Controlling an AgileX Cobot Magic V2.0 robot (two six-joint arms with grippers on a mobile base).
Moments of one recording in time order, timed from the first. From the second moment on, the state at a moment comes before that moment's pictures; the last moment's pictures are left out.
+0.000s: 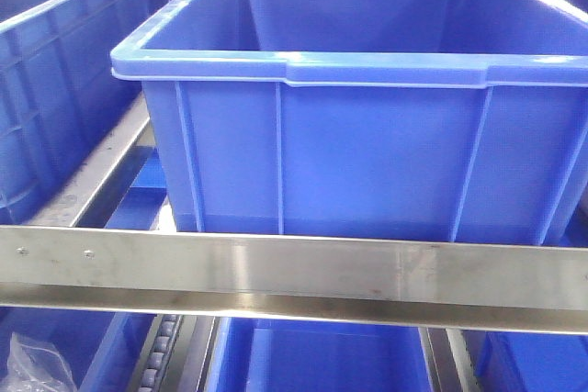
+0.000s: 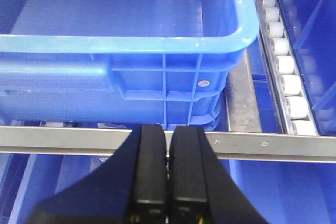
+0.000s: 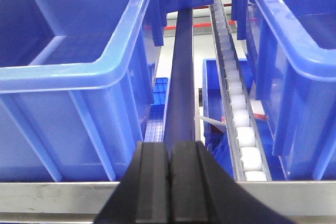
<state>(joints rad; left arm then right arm) -0.14 0.57 -0.38 0.17 0.34 -0.15 -0.02 -0.01 0.03 0.05 0.13 0.12</state>
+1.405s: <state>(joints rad) -0.08 0.00 0.01 0.01 0.16 -0.15 -0.02 -0.01 0.03 0.05 0.13 0.12</state>
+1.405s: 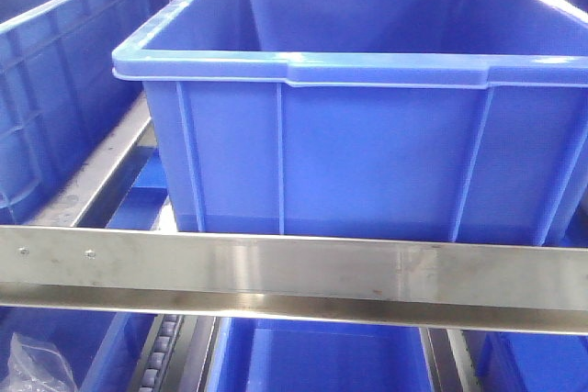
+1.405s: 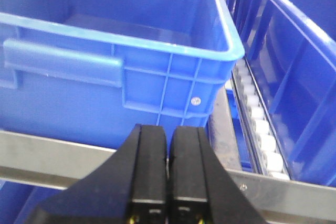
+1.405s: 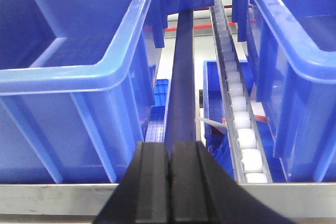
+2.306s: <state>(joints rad) -0.05 0.00 0.01 -0.06 0.14 -0.04 -0.02 -0.01 0.03 0.05 0.13 0.12</state>
